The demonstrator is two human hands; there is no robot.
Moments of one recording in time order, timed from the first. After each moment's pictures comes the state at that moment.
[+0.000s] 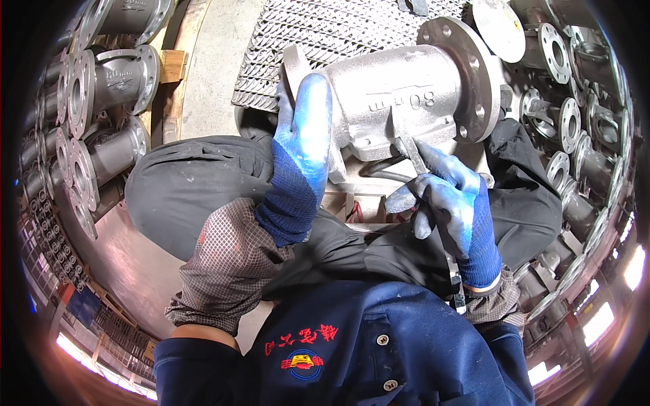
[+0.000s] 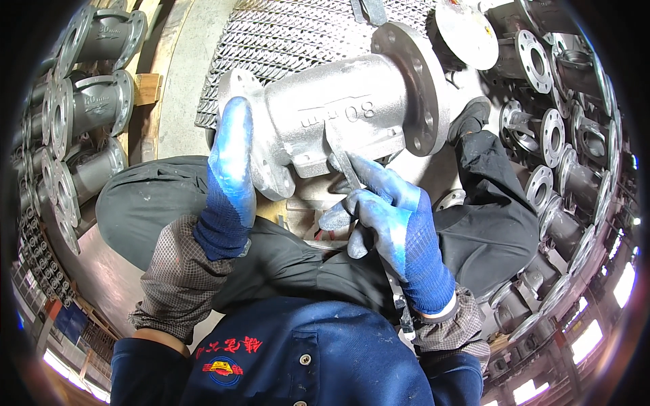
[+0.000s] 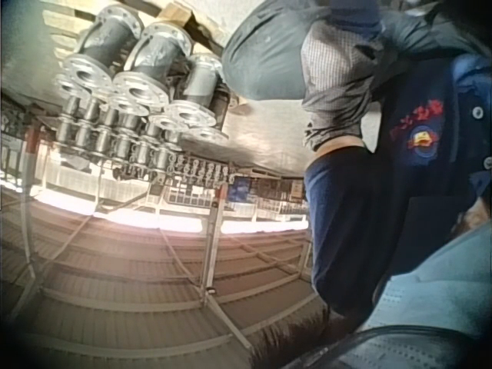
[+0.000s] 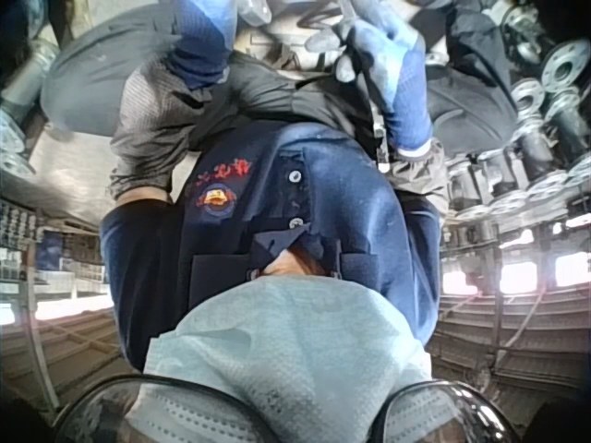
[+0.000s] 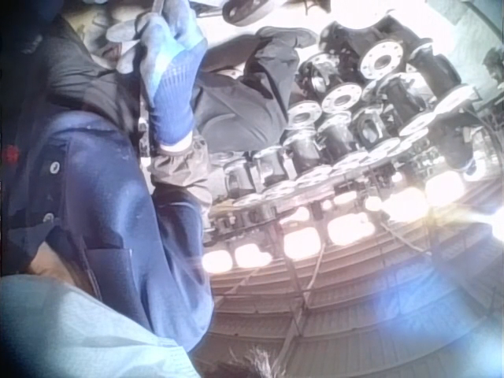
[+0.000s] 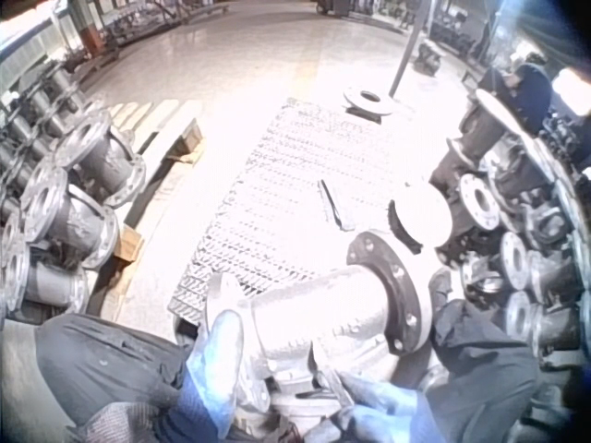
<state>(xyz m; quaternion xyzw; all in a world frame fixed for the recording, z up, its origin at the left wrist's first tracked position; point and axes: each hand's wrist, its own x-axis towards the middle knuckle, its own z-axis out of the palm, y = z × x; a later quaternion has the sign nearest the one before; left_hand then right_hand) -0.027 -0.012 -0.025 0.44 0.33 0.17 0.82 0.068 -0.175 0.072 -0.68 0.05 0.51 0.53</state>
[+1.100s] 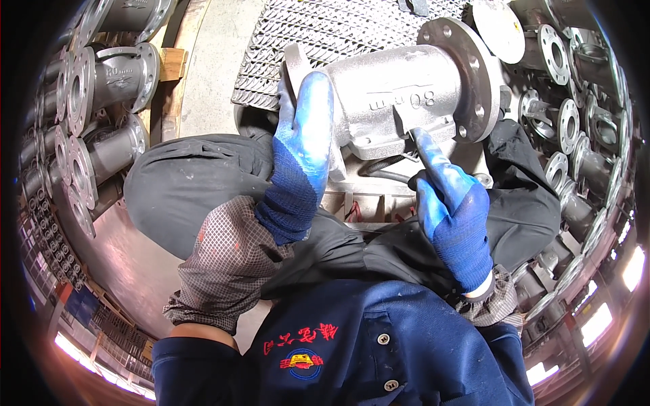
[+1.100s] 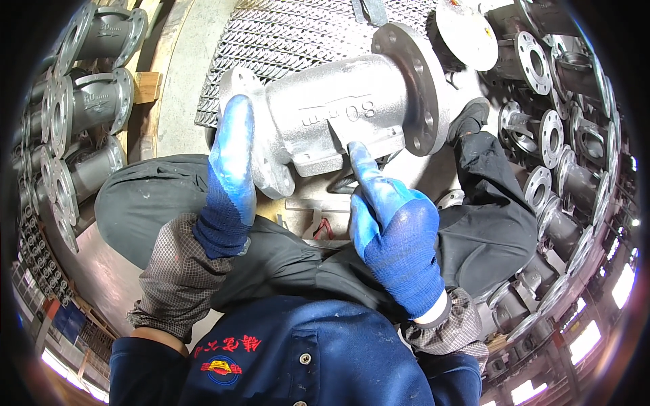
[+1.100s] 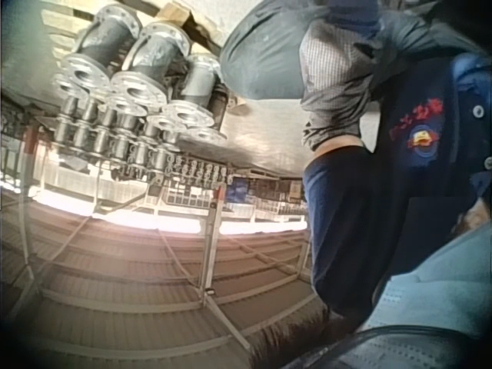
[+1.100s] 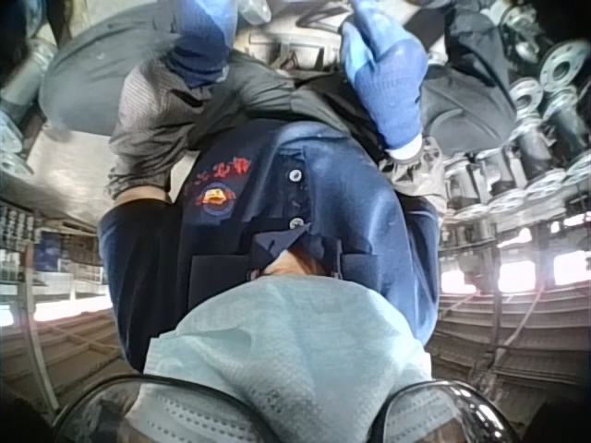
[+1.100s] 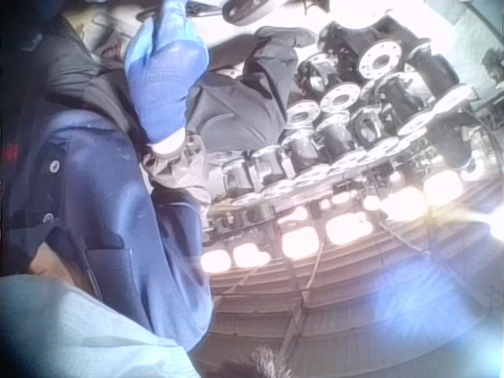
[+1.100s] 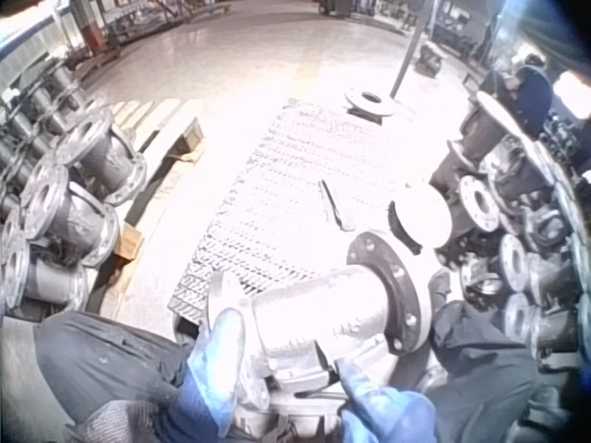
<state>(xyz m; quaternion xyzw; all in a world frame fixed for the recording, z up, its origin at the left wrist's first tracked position) -0.024 -0.013 -0.012 0.48 0.33 0.15 0.80 0.058 -0.190 0.049 -0.86 -0.33 0.20 0.34</state>
